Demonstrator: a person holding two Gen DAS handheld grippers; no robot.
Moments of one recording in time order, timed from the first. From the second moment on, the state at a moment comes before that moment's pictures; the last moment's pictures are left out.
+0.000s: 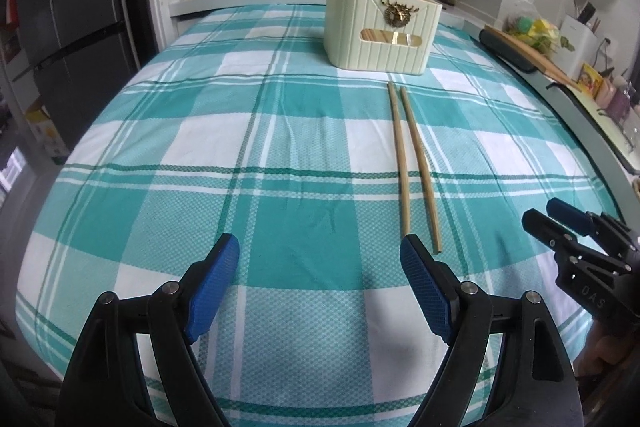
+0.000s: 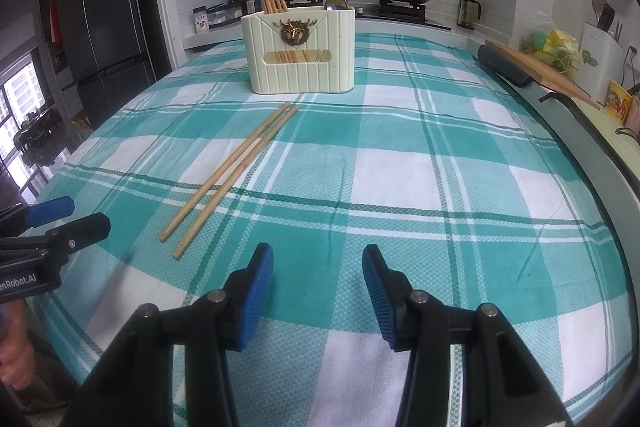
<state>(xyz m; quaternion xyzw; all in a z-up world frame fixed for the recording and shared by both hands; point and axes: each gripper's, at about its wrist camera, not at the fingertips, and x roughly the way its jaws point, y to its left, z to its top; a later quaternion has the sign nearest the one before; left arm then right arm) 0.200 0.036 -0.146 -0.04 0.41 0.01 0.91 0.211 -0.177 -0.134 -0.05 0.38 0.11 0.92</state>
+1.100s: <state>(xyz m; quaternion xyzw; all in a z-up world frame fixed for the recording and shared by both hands) 0.209 0.061 -0.162 -0.07 0.42 0.05 0.91 0.251 -0.143 -0.132 -0.06 0.40 0.14 0.90</state>
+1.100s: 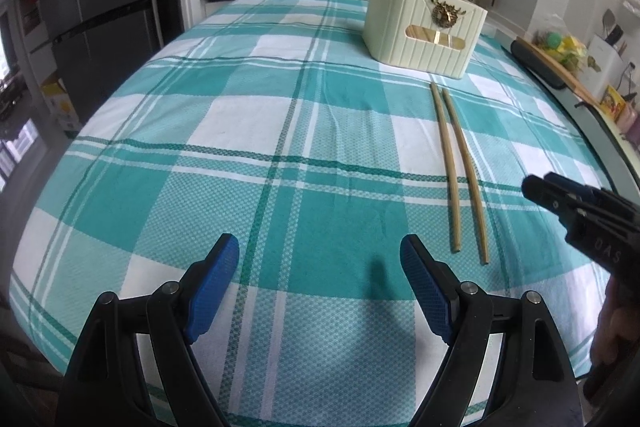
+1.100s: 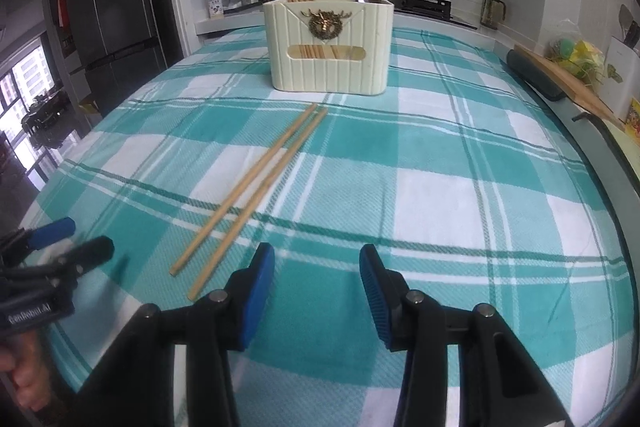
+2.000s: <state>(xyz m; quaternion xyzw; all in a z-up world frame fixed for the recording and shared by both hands) 0.257 0.022 -0.134 -0.02 0.44 -0.04 0.90 0.309 -0.152 -0.156 -0.01 0.45 0.11 0.89</state>
